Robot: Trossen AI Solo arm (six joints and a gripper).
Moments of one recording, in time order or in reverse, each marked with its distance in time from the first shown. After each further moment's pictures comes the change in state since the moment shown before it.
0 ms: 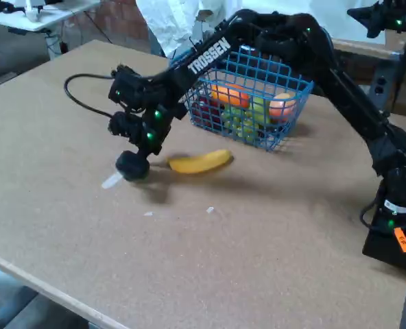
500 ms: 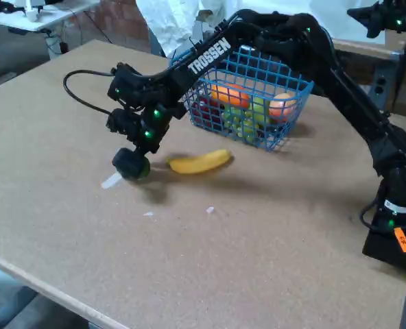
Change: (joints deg) arm 0.1 -0.1 0.0 1.9 0.0 0.7
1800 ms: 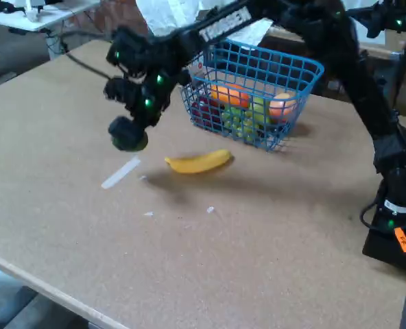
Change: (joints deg) arm 0.8 -13.1 0.0 -9.8 -2.6 3.3
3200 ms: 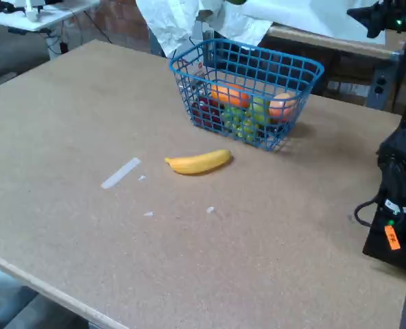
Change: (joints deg) arm -23.4 -34.4 0.0 -19.1 16.5 11.8
